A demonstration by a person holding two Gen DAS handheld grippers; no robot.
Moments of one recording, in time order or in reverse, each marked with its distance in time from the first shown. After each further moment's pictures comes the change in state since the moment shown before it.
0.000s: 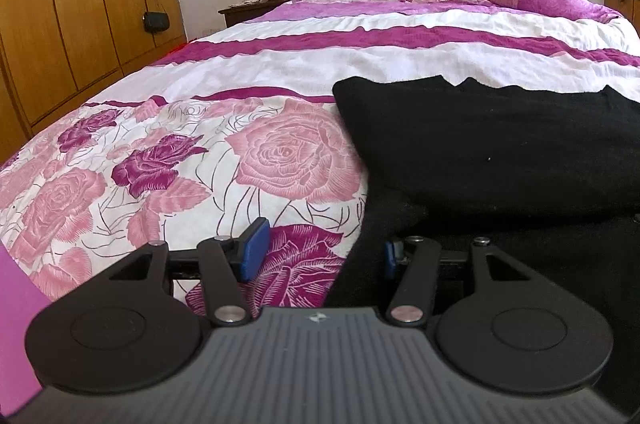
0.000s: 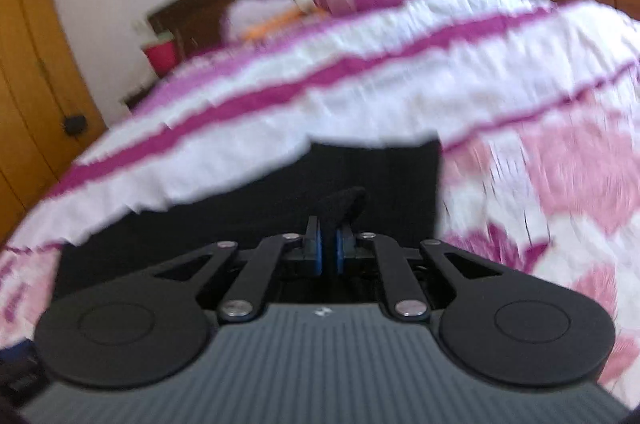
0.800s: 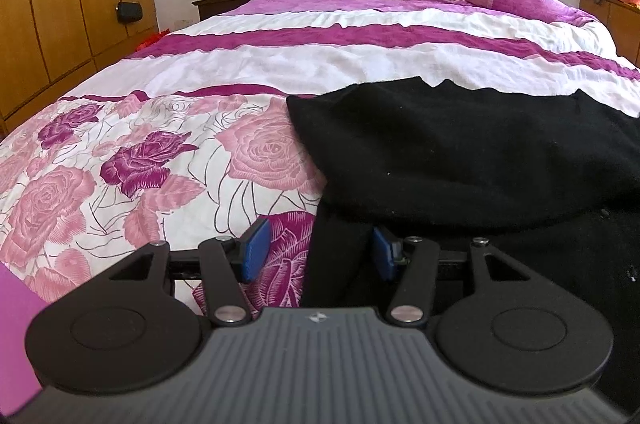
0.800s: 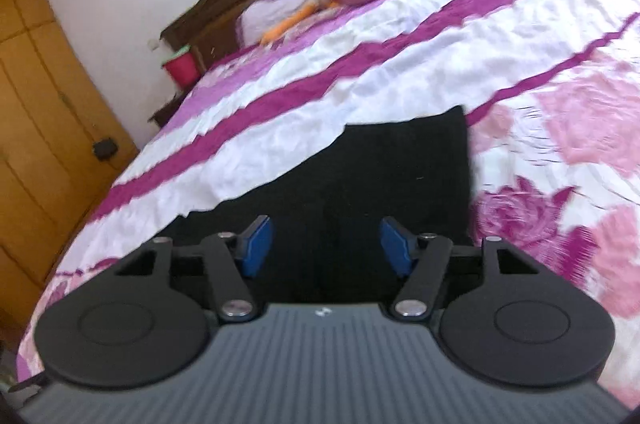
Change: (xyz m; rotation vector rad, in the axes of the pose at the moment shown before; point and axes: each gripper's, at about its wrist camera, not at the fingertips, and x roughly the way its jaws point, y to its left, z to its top) left arm -0.012 0.014 0.004 -0.004 0.023 -0.098; right arm -0.014 0.020 0.008 0.097 0.027 0.138
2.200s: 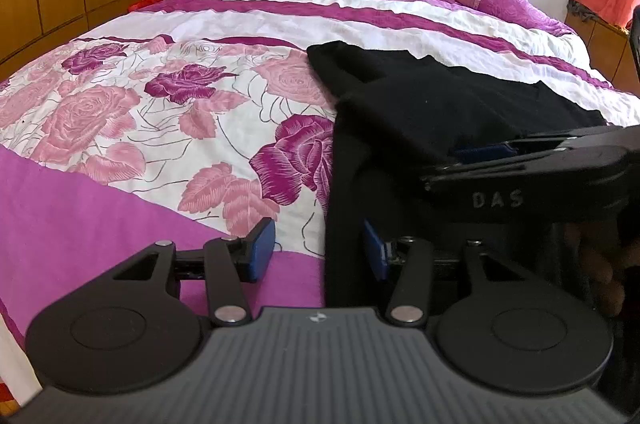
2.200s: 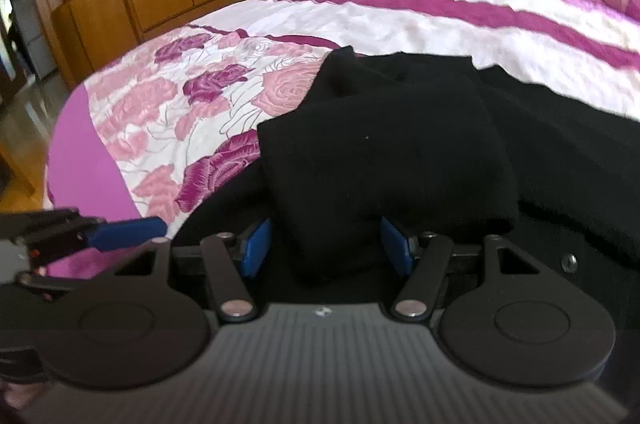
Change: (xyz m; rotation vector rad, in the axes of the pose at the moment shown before) left arm -0.075 0.039 -0.053 -0.098 0.060 -0.106; right arm 0.002 0.194 -0.125 -0.685 0.291 0.287
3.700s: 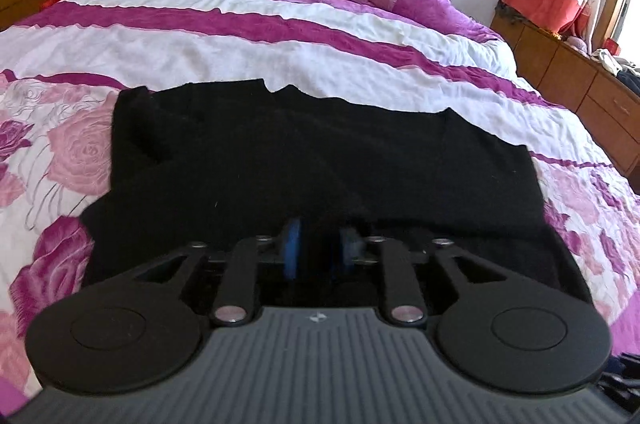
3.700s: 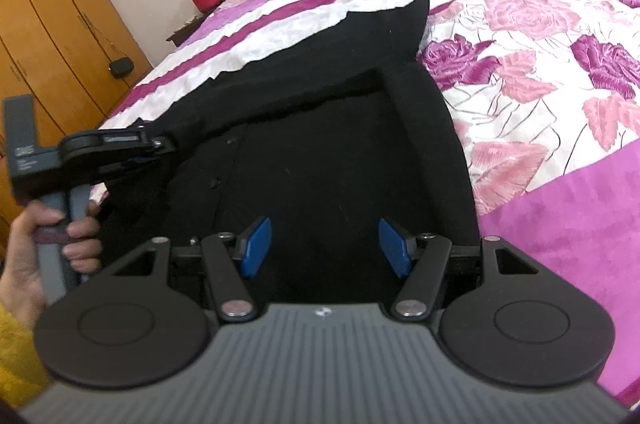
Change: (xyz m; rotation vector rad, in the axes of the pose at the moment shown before) left arm 0.086 -0.102 0.074 0.016 0.015 -0.279; right arm -0.164 -0.119 -0.142 0.616 -0.132 -0.233
